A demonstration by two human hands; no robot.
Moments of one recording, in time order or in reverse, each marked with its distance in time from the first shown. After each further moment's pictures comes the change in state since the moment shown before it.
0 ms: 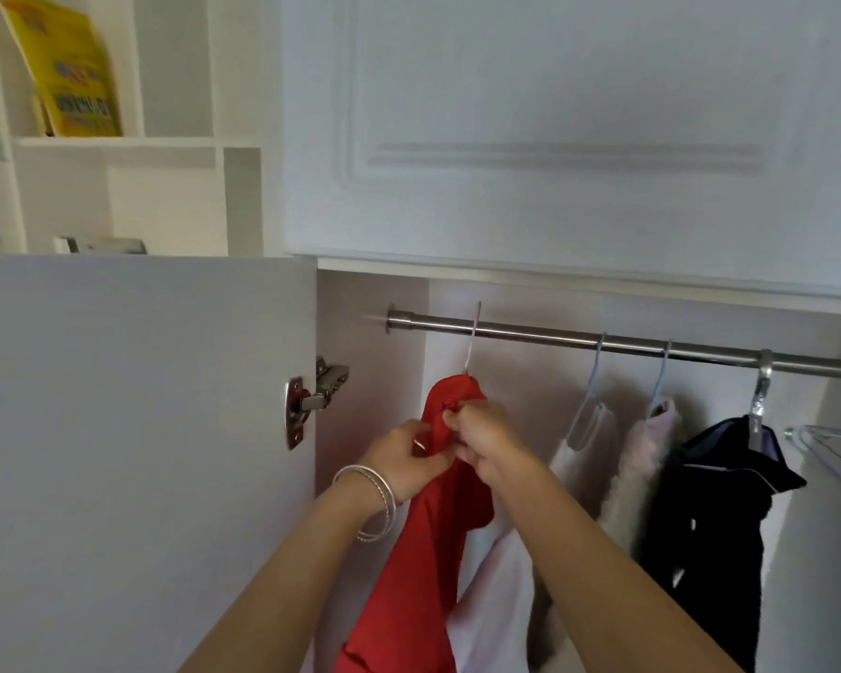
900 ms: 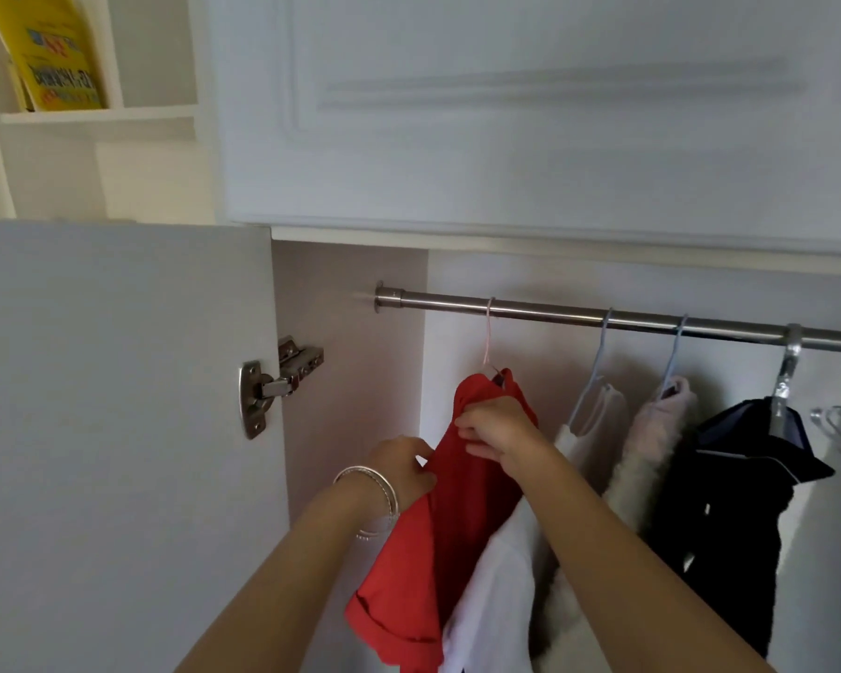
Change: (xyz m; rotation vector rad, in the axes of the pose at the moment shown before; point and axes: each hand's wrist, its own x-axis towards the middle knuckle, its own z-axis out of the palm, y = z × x) left_hand 0.025 -0.009 0.033 0.284 -0.074 -0.082; right_hand 0.029 0.004 -0.044 -0.290 -0.028 0.055
